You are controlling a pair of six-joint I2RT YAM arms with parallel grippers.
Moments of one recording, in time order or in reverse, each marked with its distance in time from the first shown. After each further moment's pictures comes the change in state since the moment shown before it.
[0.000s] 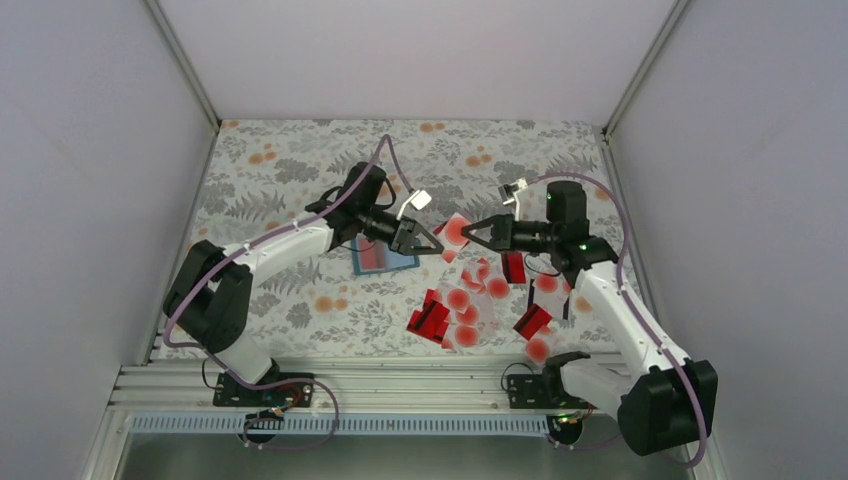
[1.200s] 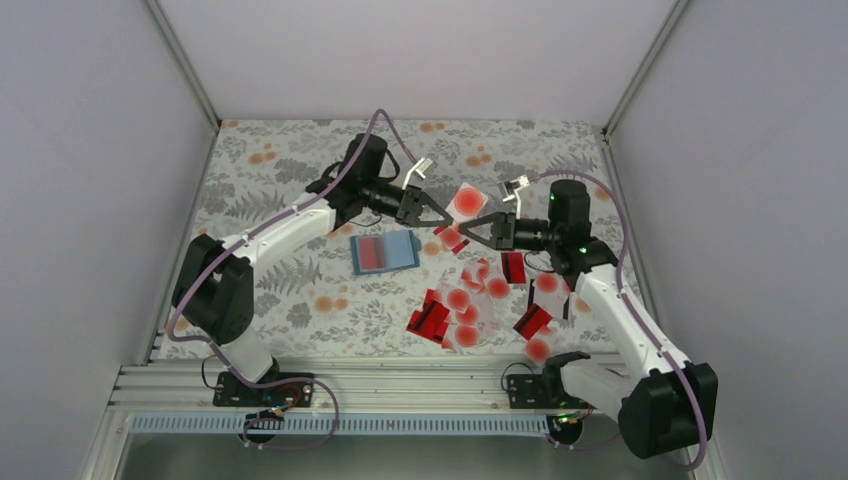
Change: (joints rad) left arm 0.022 0.056 0.200 0.011 0.111 -0.271; right arm 0.000 -0.002 -0.030 0.132 -0.089 0.052
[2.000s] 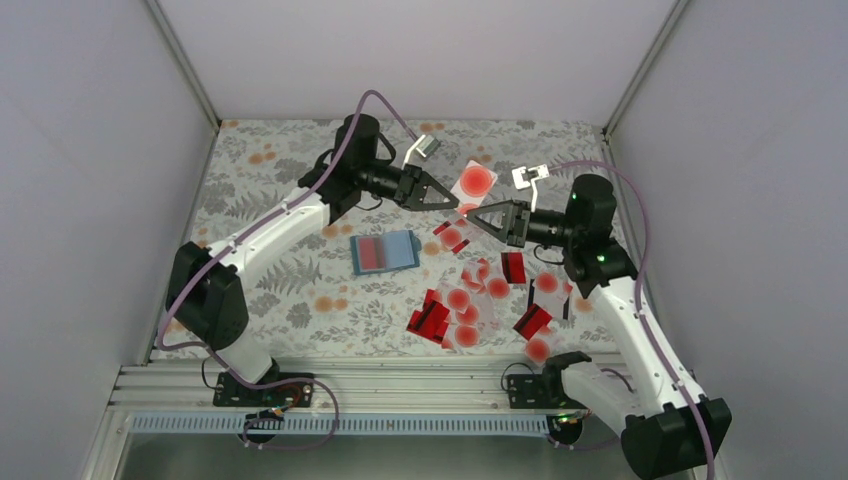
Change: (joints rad) left arm -0.005 -0.036 0.099 0.147 0.061 -0.237; right arm -0.001 -0.117 0.096 0.049 0.008 -0.016
